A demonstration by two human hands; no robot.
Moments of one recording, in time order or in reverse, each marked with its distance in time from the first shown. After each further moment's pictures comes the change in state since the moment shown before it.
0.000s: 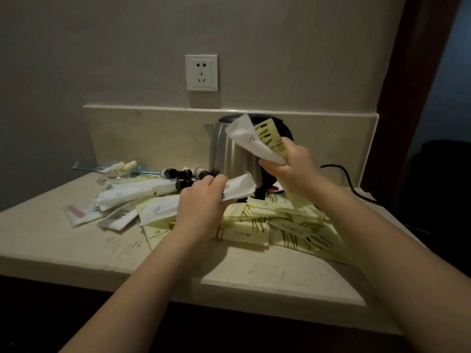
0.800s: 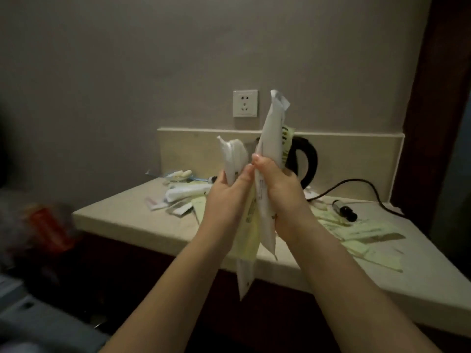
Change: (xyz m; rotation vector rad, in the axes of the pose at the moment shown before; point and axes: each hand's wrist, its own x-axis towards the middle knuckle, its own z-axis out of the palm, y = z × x) left_hand -0.082 0.081 -0.117 -1.214 0.142 -0.486; right_hand -0.093 -0.145 0.024 1.056 0.054 0.341
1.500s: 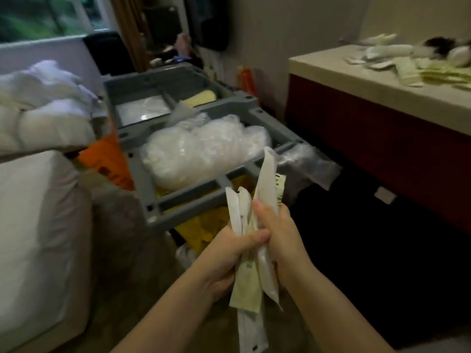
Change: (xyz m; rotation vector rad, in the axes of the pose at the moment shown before) left_hand -0.468 -0.012 -0.129 -0.197 0.512 -0.602; right_hand -0.414 0.104 0.071 -0.142 -0.574 0.685
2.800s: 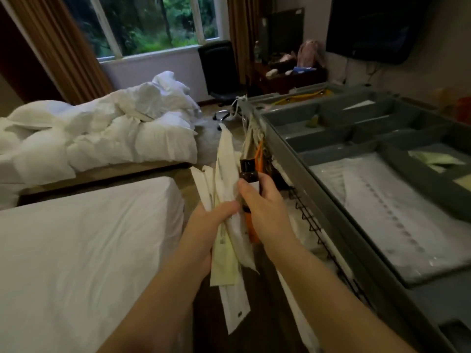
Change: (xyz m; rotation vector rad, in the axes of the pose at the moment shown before) left_hand 0.158 0.351 -0.656 -0.110 0.626 0.319; right_hand 0.379 -0.035 0.697 -0.057 -0.461 -0.279
